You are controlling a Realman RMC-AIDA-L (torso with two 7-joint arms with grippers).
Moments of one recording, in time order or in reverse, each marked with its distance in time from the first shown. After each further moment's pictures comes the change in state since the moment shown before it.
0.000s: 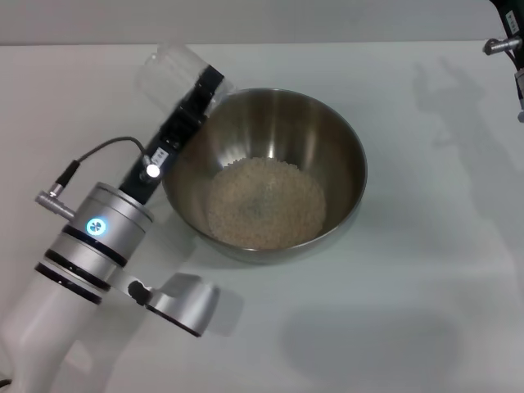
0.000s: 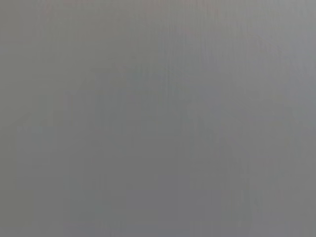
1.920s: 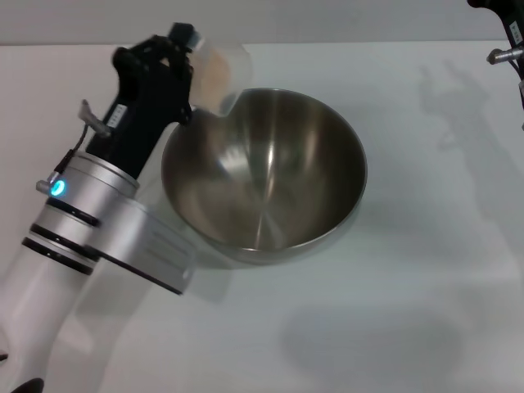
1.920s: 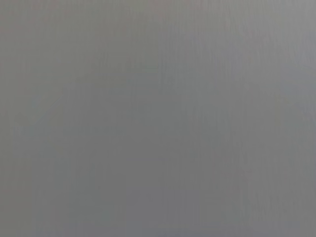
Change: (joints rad) left arm -0.026 0.000 -0.107 0.014 0.008 0.041 -0.818; right arm -0.019 0.000 -0.002 0.001 0.002 0.012 0.001
